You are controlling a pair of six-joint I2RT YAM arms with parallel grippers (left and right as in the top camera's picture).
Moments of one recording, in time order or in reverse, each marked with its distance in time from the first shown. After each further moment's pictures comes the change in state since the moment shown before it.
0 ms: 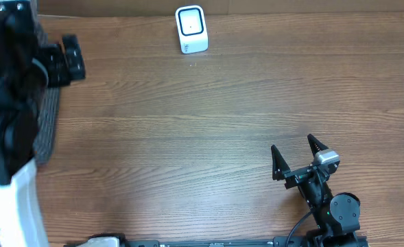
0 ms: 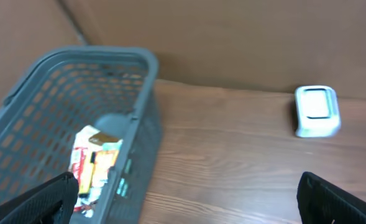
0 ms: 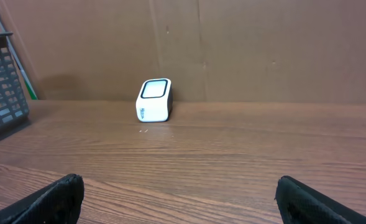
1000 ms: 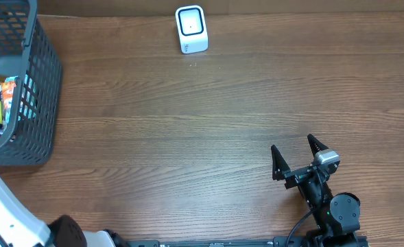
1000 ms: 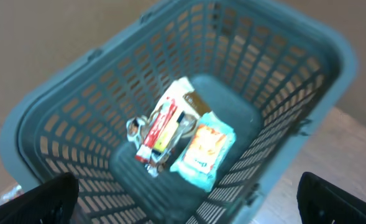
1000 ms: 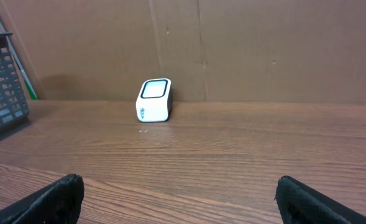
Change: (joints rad) left arm 0.553 0.167 0.002 0.023 0.089 -0.103; right arm 0.000 0.000 0.000 0.000 0.000 0.000
